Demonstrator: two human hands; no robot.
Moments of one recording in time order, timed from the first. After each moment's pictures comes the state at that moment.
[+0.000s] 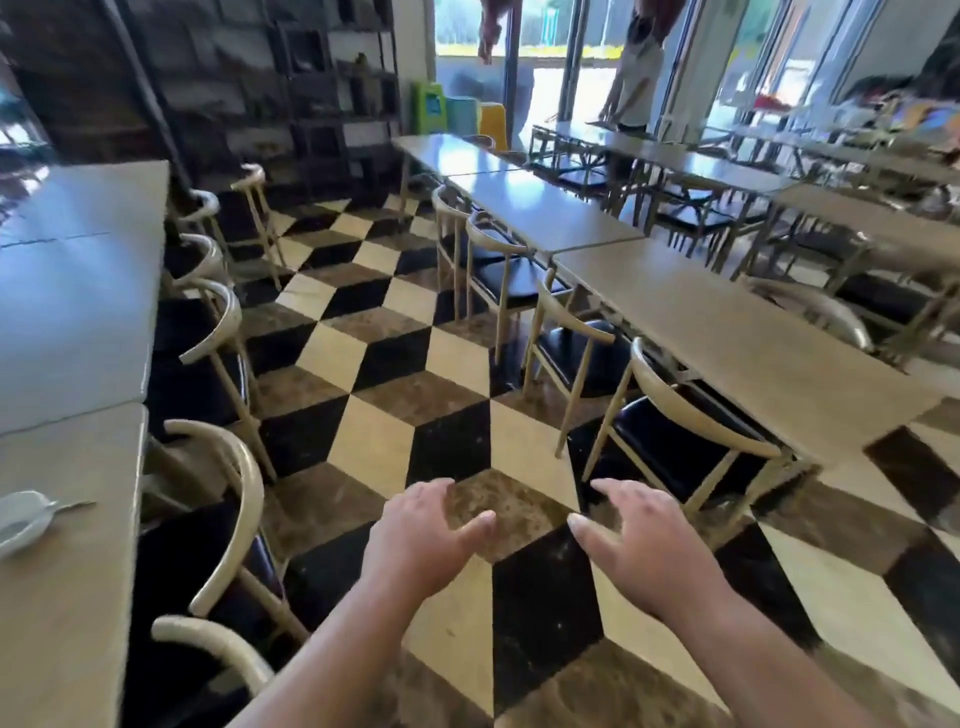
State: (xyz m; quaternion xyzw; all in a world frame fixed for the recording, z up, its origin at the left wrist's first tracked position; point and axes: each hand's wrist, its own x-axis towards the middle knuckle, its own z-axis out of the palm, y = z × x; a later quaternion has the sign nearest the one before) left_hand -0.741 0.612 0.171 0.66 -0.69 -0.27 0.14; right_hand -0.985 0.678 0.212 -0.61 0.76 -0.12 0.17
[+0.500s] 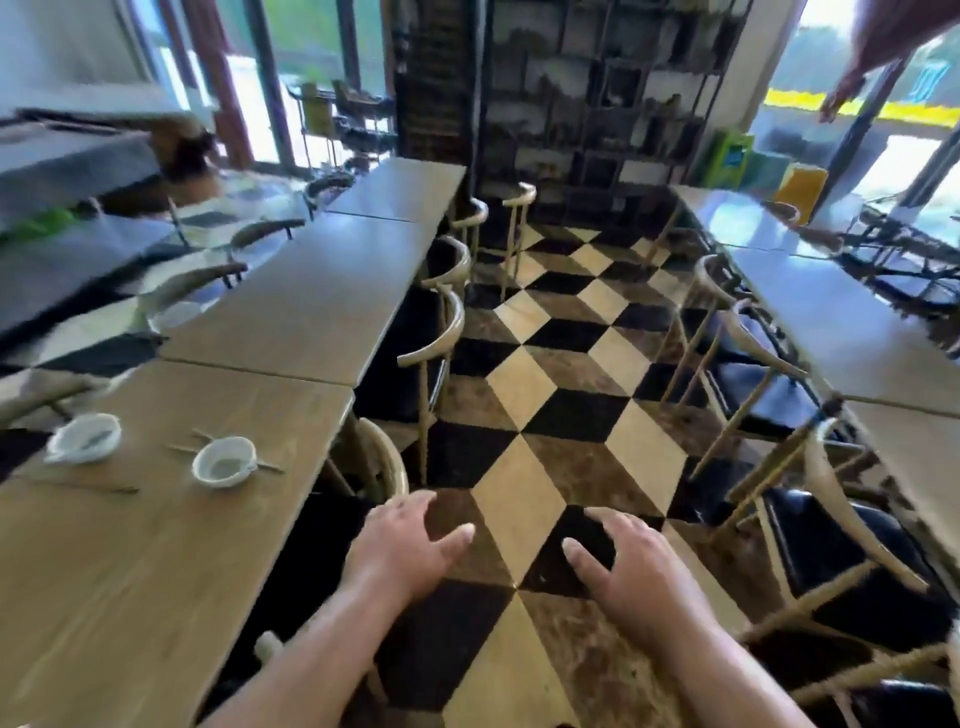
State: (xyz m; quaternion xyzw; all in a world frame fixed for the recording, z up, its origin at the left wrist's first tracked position) left_hand -0.559 0.435 0.185 0.84 -0.46 -0.22 0.18; right_hand -0.804 0.348 0.228 -0.78 0.57 -0.03 0.25
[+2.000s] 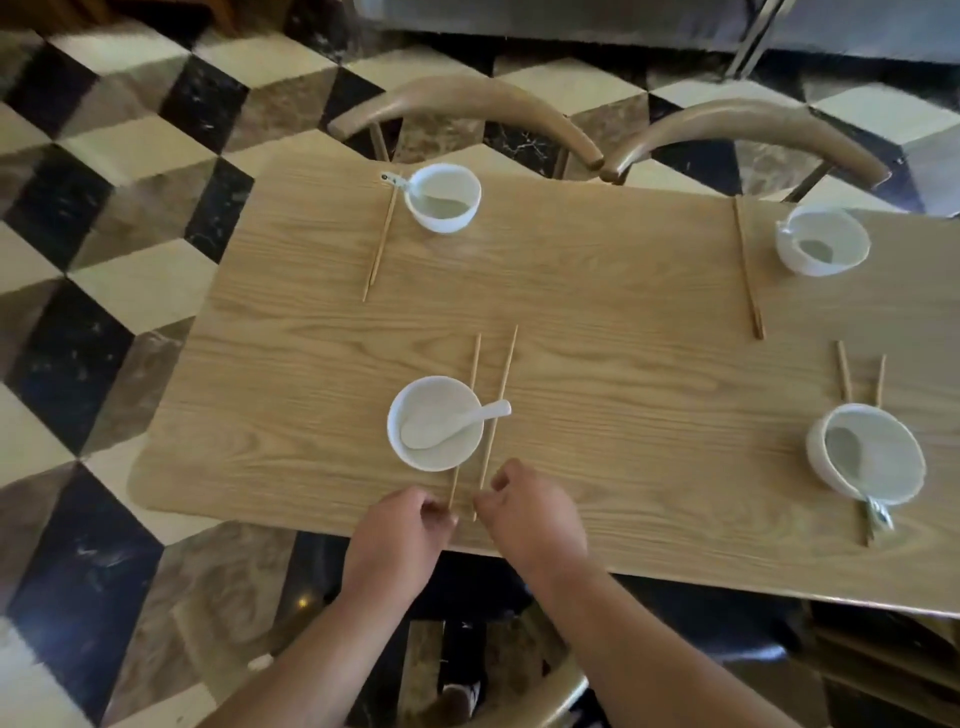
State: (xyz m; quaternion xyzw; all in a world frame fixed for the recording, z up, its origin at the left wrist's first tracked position) left_hand -0.393 0.709 -0.089 0.84 0.38 -0.19 0.33; right_hand -0.298 0.575 -0.076 -0.89 -0.03 0.38 0.24
